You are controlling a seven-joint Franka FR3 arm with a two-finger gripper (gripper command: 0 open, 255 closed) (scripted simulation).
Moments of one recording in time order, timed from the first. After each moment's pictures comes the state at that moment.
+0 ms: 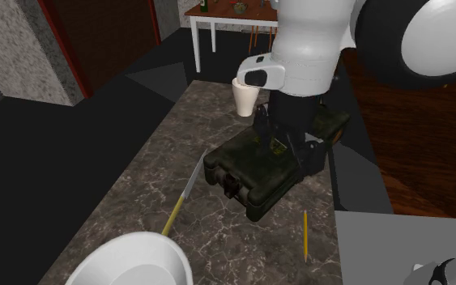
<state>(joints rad) 0.13 -0.40 -0.38 -2.26 -0.07 1.89 -0.83</state>
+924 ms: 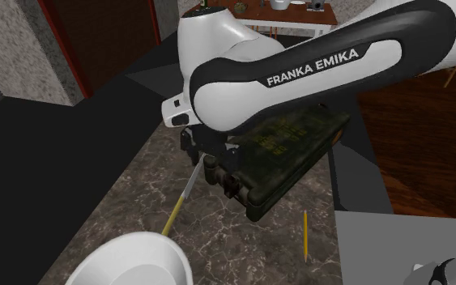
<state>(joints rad) 0.16 0.18 -0.51 -1.91 0.14 2.06 -1.57</state>
